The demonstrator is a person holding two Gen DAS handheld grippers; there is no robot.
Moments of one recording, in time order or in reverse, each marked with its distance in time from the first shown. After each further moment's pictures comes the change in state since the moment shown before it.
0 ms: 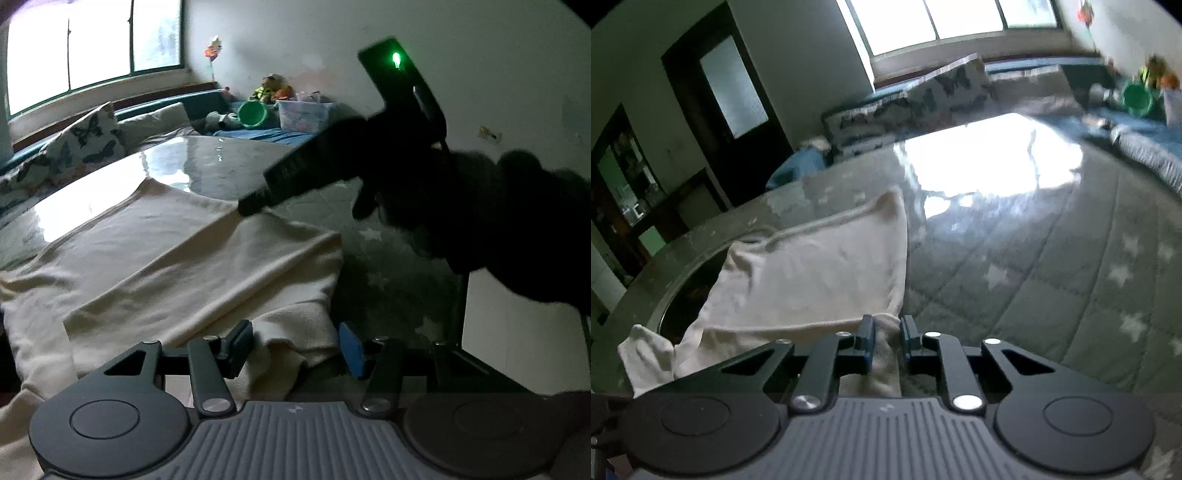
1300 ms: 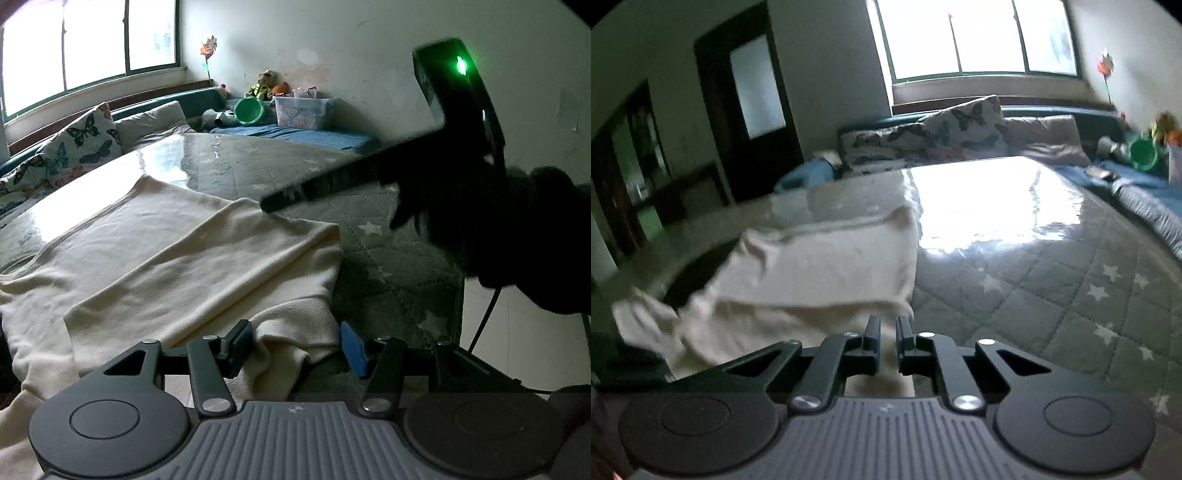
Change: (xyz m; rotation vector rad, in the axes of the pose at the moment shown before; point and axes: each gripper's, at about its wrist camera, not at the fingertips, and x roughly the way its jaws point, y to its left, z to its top) left arm 0.005 0.002 -0.002 0.006 0.011 -0.003; right arm -0.014 0.026 -0.032 -0.179 -0.050 -0.062
